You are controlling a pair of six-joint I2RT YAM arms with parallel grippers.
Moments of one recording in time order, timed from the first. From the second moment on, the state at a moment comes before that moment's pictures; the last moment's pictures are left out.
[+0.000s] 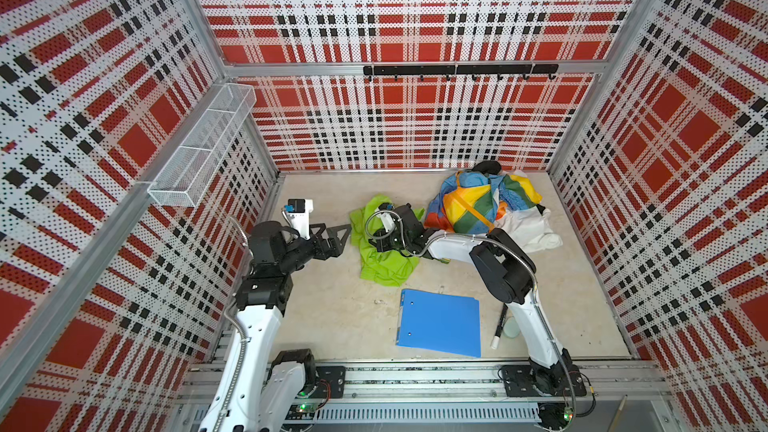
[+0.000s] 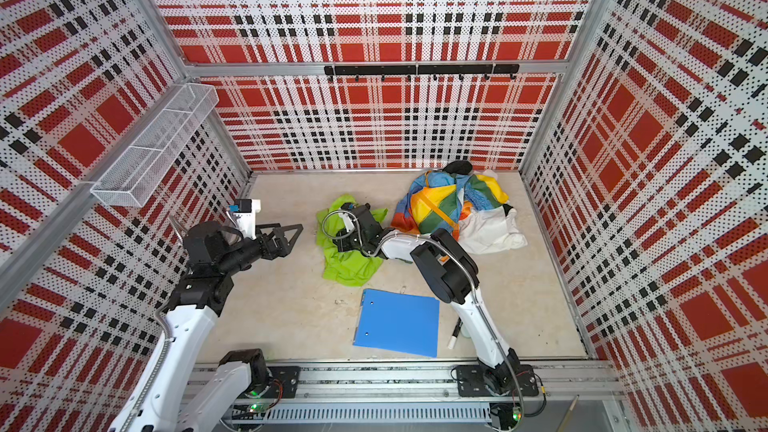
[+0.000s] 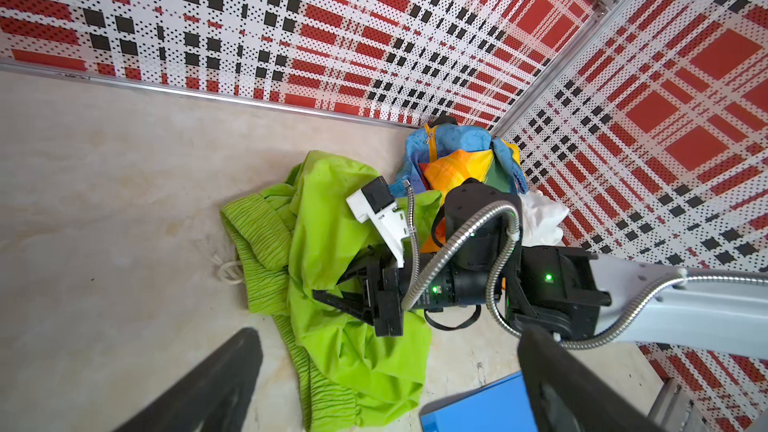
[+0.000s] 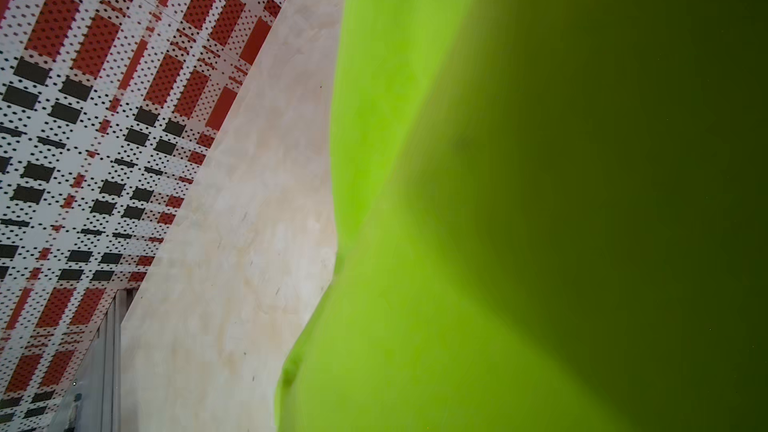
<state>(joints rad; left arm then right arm) 0.07 0.85 0.76 -0.26 0.63 -0.25 0.77 2.28 1.57 0.11 -0.32 0.50</state>
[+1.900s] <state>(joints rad) 0.01 0.87 0.76 -0.27 0.60 -0.25 0.74 2.26 1.67 -0.13 0.00 0.30</state>
